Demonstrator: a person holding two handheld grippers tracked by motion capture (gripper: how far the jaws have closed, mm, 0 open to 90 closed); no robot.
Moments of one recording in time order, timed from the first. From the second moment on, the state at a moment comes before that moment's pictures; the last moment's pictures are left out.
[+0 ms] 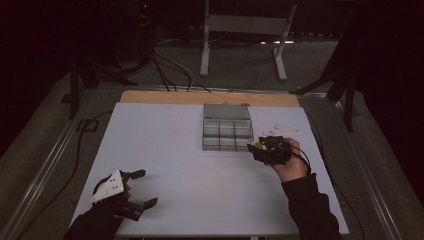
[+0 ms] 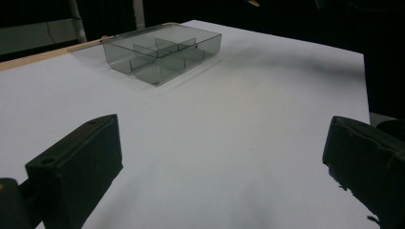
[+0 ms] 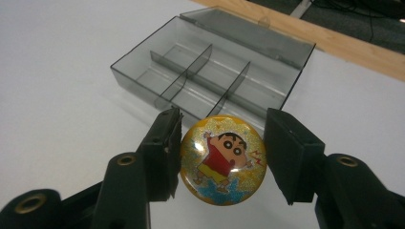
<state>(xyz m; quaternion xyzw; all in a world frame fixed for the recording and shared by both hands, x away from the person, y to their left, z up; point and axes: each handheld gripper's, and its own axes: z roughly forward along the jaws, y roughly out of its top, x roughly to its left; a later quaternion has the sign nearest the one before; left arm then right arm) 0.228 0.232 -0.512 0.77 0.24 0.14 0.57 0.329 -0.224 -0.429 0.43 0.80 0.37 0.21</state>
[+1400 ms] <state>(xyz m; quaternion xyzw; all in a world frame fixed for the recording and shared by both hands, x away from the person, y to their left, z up) 0.228 0.233 -0.512 0.77 0.24 0.14 0.57 0.399 -0.215 -0.404 0.44 0.79 0.36 0.23</state>
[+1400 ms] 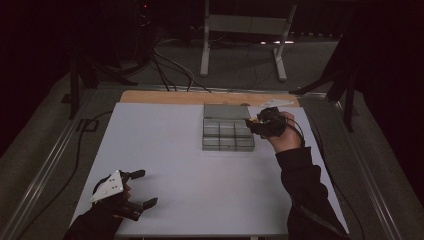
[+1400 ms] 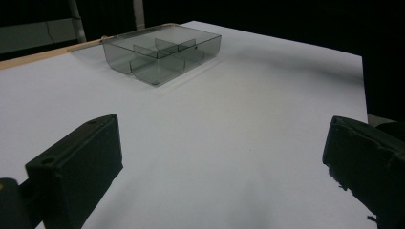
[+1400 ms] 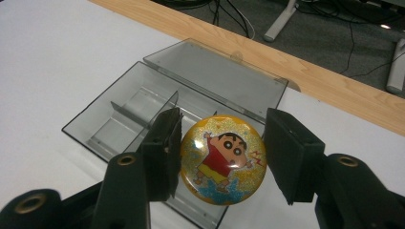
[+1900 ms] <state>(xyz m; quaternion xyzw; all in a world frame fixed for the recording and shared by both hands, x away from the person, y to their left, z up) 0.228 0.233 -0.512 0.77 0.24 0.14 0.57 0.425 -0.206 -0.418 0.46 0.80 0.34 0.21</state>
